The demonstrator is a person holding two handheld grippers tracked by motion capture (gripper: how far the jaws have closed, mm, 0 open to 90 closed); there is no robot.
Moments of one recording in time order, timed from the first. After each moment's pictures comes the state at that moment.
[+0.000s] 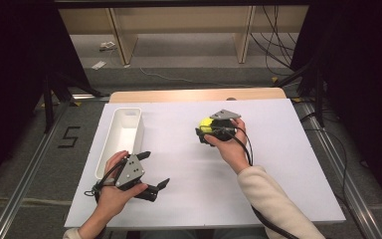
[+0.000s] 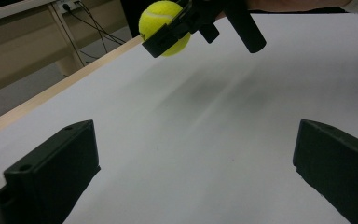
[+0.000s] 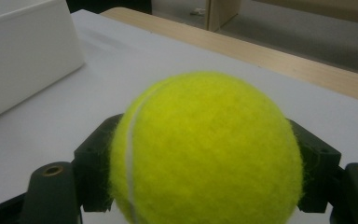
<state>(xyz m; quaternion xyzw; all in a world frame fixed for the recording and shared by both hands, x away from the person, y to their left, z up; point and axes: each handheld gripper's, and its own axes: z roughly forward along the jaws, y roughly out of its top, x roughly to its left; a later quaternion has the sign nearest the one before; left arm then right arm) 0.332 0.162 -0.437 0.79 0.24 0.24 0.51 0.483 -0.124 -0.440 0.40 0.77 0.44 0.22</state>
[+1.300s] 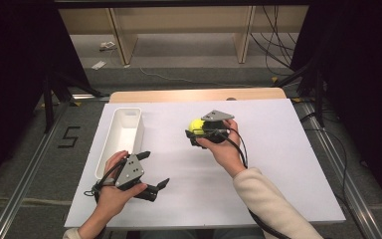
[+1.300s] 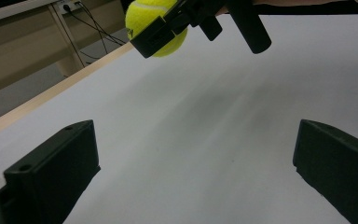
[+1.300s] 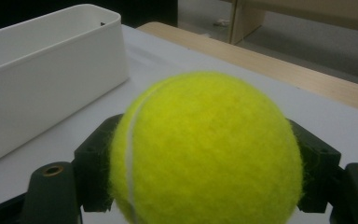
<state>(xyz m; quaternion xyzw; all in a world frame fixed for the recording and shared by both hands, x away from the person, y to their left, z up) 0.332 0.163 -0.437 0.79 0.24 0.24 0.51 0.467 -0.101 -0.425 0.37 0.78 0.47 0.20</state>
